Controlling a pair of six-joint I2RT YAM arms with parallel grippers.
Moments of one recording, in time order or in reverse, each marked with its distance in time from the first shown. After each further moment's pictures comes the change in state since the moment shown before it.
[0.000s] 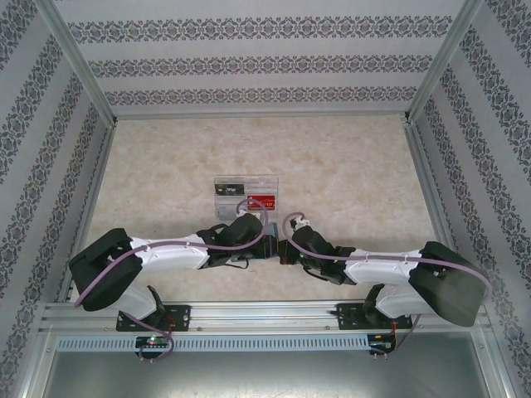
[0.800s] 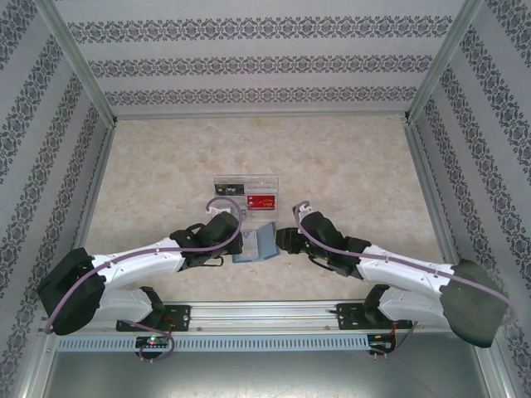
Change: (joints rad) left arm 0.108 -0.243 -0.099 -0.264 -0.207 0.061; right arm -0.071 -0.155 0.129 -0.210 -0.090 -0.137
